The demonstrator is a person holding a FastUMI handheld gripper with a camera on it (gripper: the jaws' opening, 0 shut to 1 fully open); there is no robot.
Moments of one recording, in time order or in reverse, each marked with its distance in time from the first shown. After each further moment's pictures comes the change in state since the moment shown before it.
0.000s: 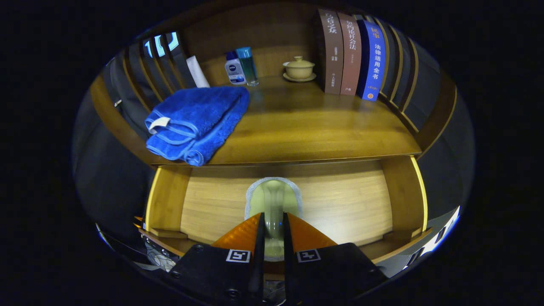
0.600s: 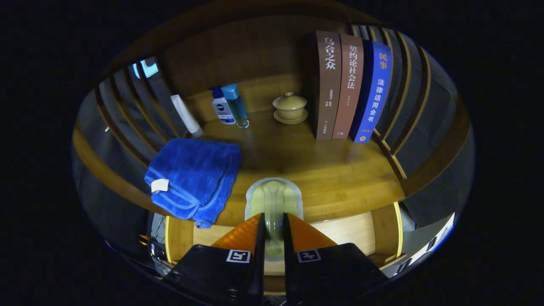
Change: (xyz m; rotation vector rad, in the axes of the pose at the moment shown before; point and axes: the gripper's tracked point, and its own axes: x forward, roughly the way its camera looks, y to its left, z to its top) arm 0.012 -0.009 0.115 0.046 -0.055 -0.036
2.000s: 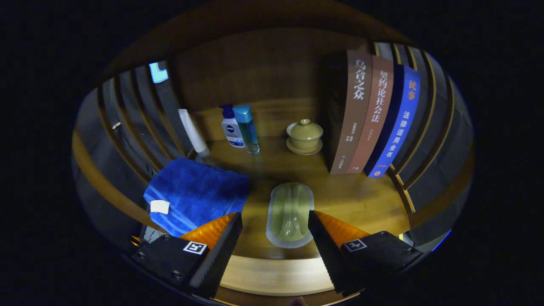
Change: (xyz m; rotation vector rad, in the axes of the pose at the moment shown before) arm 0.004 0.023 0.040 -0.084 -0.203 0.058
